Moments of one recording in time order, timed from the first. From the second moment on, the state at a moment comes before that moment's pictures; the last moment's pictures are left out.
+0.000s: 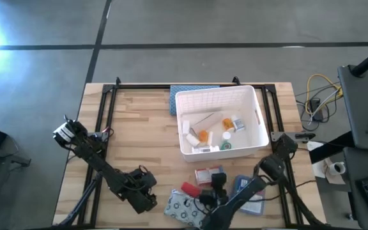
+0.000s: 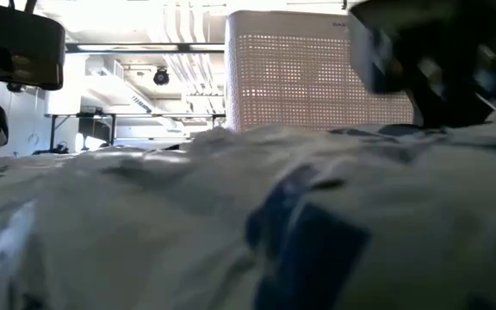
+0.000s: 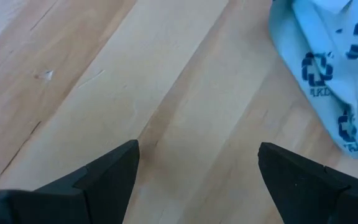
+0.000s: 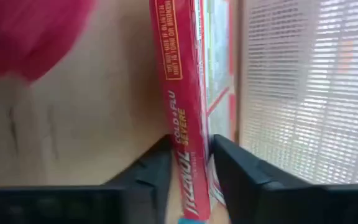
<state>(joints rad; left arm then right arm) -0.76 1.70 0.96 -0.46 -0.30 -1.34 0.72 2.47 1.97 -1.57 0.64 0.90</state>
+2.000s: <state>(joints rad) -0.76 1.70 0.96 -0.33 -0.35 -1.48 0.76 1.90 1.82 -1.08 0.46 1.33</state>
